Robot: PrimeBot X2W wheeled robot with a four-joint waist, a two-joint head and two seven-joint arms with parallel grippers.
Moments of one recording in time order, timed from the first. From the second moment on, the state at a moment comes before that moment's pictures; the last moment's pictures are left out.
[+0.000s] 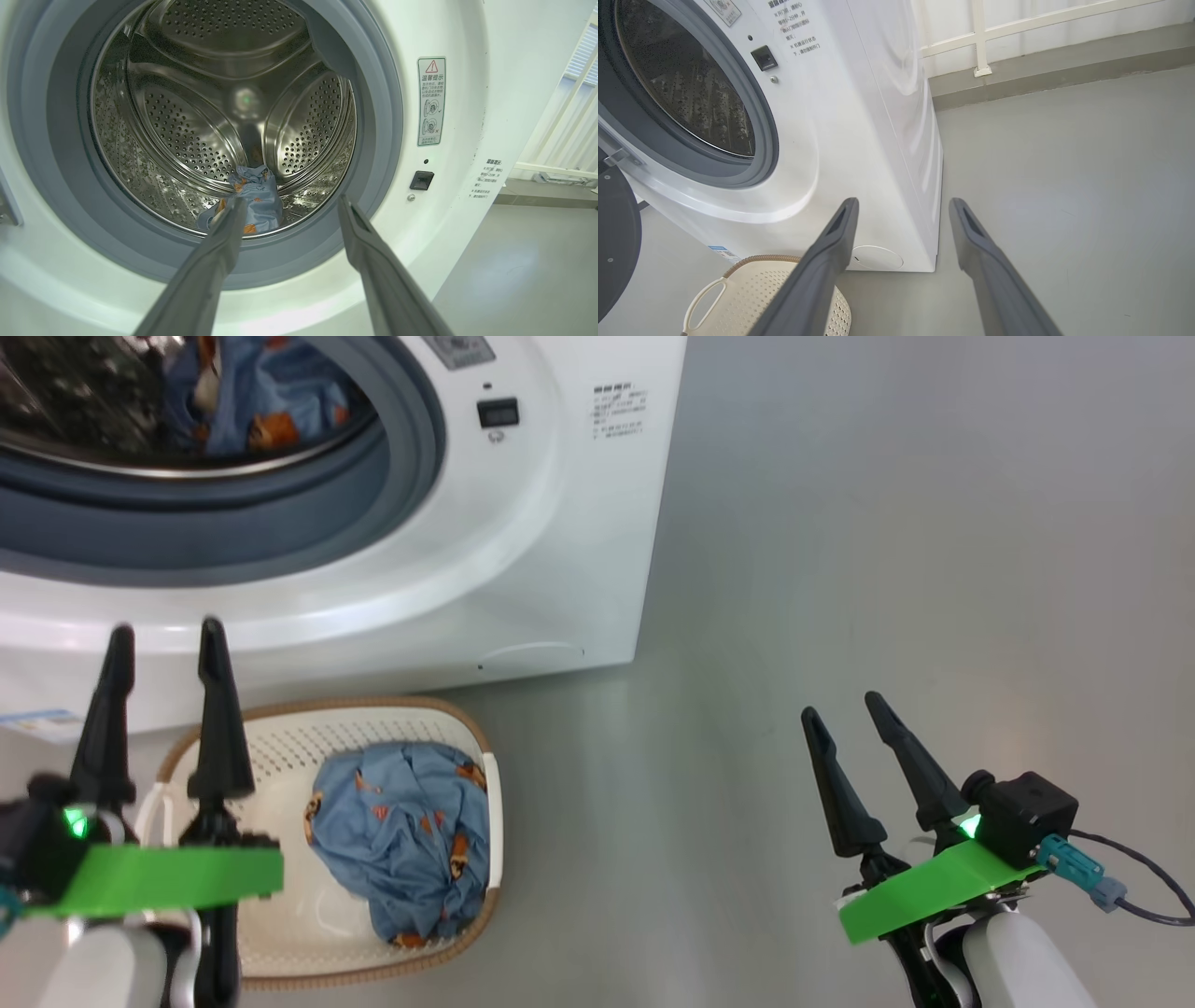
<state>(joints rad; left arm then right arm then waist) -0.26 0.28 -0.19 -0.05 -0.52 0.10 -0.25 -0.22 -0.09 0.15 0.20 0.34 0.13 -0.26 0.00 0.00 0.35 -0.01</state>
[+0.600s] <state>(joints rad) 0.08 0.12 0.00 -0.10 -0.34 0.04 -0.26 -0.14 -0.08 0.15 0.20 0.31 0.13 -0.26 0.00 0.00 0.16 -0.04</state>
